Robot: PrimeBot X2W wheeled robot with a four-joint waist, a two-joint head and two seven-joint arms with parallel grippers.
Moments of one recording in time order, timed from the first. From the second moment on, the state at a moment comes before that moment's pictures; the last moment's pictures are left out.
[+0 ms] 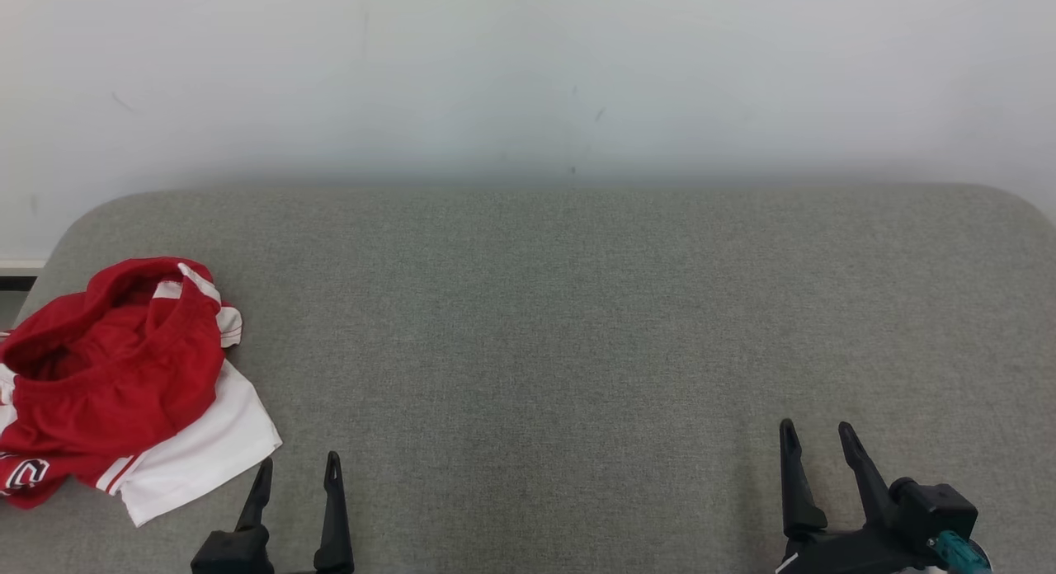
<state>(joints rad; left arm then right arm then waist) -0.04 0.07 -0.10 0.27 -0.20 0.02 -0.24 -0.06 -0.05 -0.09 0.32 0.18 0.13 -0.24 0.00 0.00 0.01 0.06</state>
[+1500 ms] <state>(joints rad) -0.04 0.05 -0.06 0.29 -0.11 0.02 -0.26 -0.05 -0.05 -0.09 0.31 0.09 0.13 -0.26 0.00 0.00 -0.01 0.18</state>
